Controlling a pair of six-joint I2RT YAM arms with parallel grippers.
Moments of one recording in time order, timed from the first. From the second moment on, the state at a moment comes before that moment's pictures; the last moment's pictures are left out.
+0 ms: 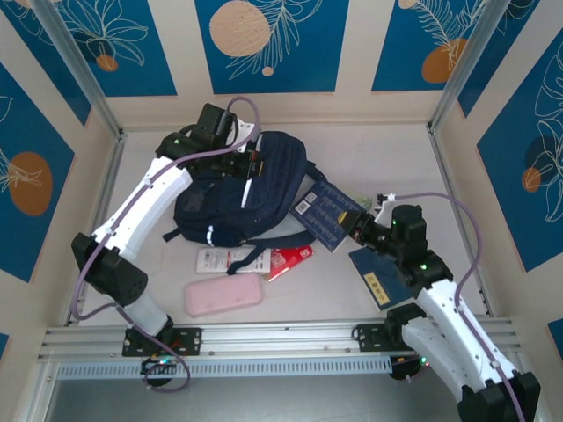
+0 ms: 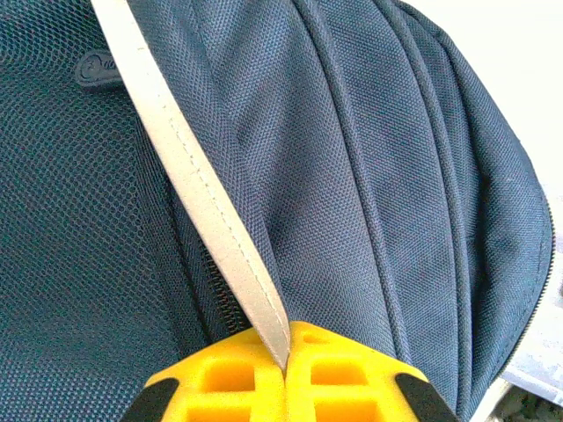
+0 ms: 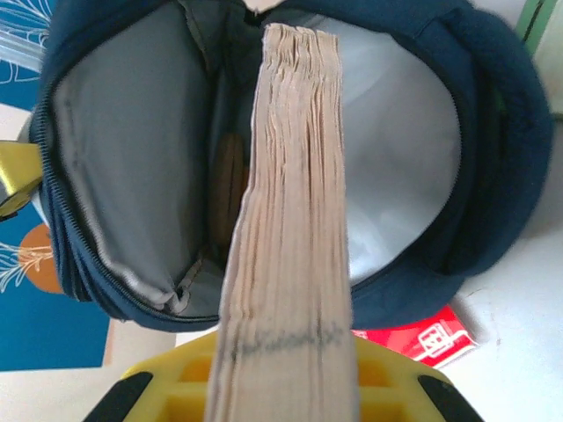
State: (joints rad) left arm -0.52 1.64 1.77 -0.98 0.30 -0.20; right arm 0.28 0.70 0.54 -0.27 -0.44 0.93
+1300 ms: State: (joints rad) left arm -0.49 1.63 1.89 -0.96 0.48 -0.12; right arm 0.49 1.65 1.11 -0.03 -0.65 0.92
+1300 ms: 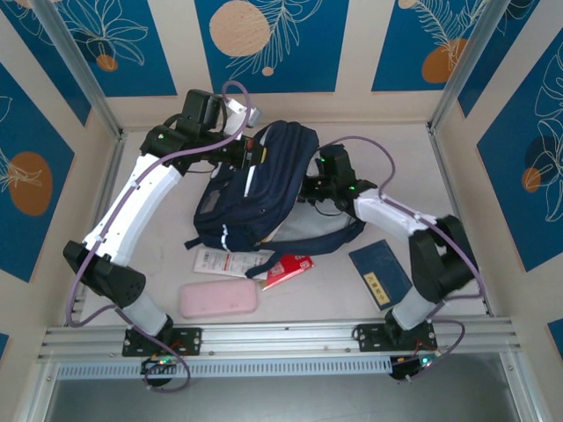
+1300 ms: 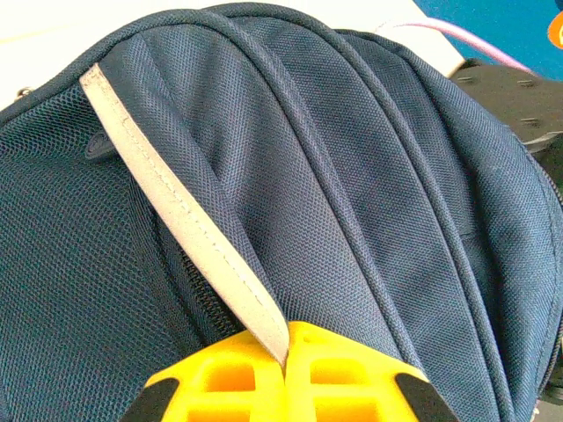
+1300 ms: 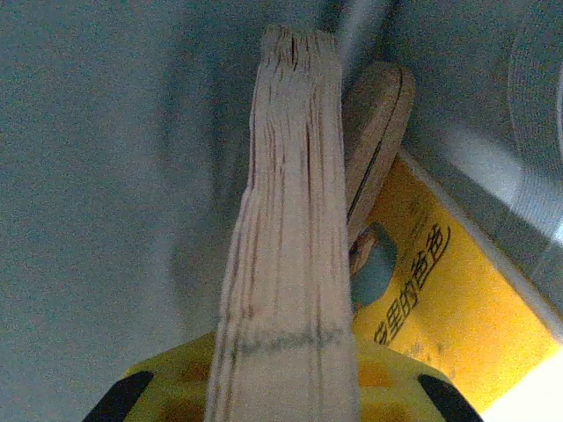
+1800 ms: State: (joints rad) left arm -0.40 1.64 1.86 -0.90 0.47 -0.16; right arm 0.63 1.84 1.24 -0.01 -0.44 0.90
